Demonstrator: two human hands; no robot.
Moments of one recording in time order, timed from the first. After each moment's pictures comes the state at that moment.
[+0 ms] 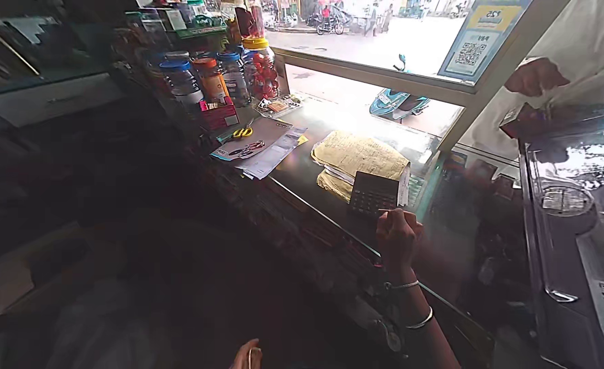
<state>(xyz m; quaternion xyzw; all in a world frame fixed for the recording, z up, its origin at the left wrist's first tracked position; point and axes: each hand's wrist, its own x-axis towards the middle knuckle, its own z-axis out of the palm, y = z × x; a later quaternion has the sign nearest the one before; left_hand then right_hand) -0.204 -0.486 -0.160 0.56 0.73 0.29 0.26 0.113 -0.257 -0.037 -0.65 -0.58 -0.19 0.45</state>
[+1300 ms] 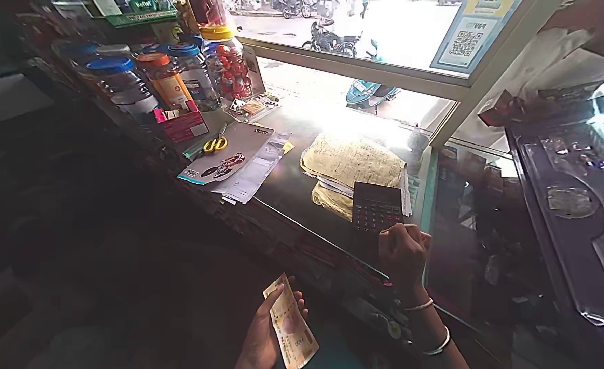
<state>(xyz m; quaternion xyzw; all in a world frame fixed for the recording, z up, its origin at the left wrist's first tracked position) -0.187 -0.301 -0.101 0.00 0.31 0.47 0.83 0.105 -0.241 -0.041 -0.65 -0.58 -0.26 0.41</state>
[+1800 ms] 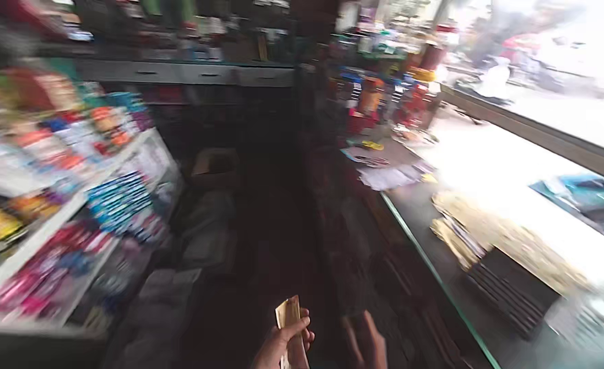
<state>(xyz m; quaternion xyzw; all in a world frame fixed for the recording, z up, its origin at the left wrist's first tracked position) -0.184 -0.509 -0.111 -0.05 0.49 0.64 0.59 -0.010 -0.391 -0.134 -0.35 -0.82 0.28 0.34</state>
